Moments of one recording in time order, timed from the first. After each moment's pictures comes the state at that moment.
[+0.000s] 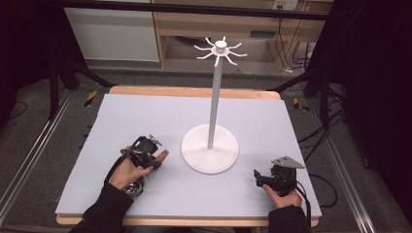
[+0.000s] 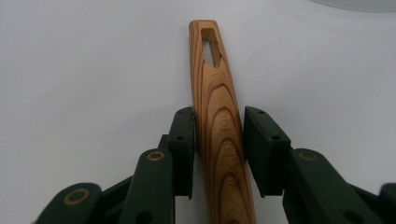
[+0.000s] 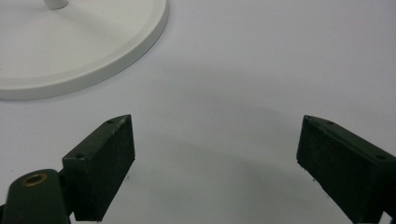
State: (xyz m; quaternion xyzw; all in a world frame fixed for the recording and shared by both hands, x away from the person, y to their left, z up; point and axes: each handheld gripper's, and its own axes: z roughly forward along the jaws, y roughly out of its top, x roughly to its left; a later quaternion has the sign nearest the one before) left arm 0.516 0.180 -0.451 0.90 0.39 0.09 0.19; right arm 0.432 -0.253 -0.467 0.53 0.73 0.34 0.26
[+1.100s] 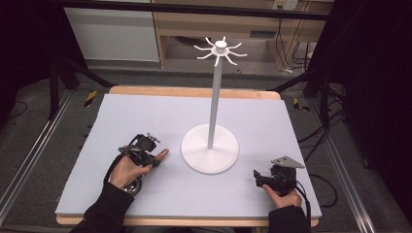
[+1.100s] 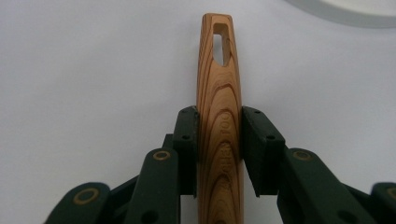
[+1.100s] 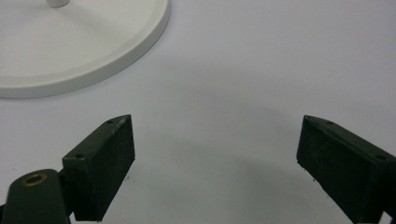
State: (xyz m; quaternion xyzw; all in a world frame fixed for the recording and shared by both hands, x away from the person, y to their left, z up) left arm 0.516 0.183 -0.441 0.89 0.41 0.08 0.20; right arm 0.433 -0.252 -0.467 0.54 0.73 0.33 0.26
